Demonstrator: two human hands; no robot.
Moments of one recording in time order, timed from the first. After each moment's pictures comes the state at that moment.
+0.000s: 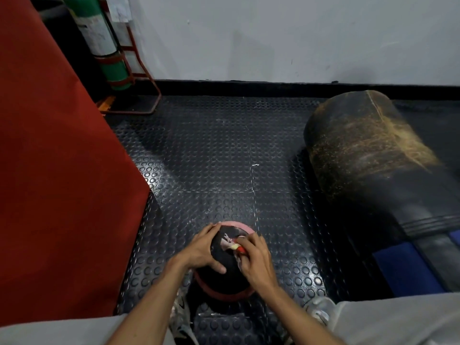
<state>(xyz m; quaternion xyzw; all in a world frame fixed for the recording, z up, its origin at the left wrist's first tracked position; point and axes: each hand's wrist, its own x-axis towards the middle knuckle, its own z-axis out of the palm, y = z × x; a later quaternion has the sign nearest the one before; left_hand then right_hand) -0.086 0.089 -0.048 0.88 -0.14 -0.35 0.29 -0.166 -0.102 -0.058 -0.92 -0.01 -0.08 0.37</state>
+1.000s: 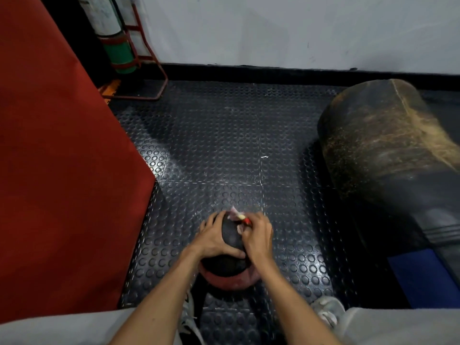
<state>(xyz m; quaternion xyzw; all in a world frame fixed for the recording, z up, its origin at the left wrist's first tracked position) -0.076 0.069 -0.050 0.90 -0.06 -0.31 0.30 -0.103 -0.078 -0.047 -0.90 0.15 -0.06 0.40</state>
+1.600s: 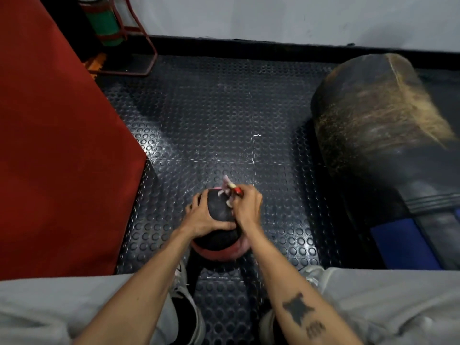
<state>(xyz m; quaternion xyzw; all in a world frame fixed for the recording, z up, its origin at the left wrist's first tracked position) -0.096 0.067 -0.057 0.91 0.02 -0.28 0.32 -0.095 -0.078 -0.045 -0.88 0.18 -0.05 0.43</state>
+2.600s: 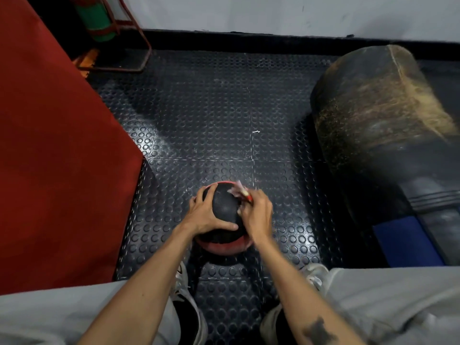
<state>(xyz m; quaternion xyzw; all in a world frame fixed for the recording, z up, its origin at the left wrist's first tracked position) -0.083 0.065 -0.055 0.91 -0.05 -0.28 0.31 -0.119 -0.095 -0.039 -0.90 0.16 -0.08 0.40</state>
